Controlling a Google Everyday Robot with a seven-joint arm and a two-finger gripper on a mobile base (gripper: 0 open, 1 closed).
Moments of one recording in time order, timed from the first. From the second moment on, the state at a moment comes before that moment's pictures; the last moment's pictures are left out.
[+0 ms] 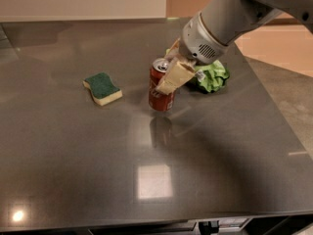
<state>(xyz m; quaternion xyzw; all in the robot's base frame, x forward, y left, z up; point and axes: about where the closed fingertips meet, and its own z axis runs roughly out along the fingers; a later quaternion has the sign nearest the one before) 0.534 -0.030 0.933 -0.64 0.70 0.16 0.27</state>
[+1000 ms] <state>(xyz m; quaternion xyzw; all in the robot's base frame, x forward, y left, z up) 0.557 0.048 0.917 -0.68 0.66 0.18 0.26</state>
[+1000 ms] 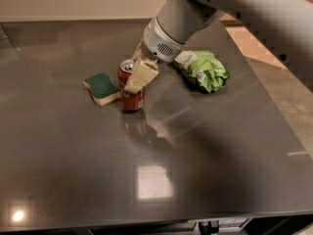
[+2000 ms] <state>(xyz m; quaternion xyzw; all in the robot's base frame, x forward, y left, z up) 0.562 0.071 0.902 -0.69 0.65 0.20 0.25</state>
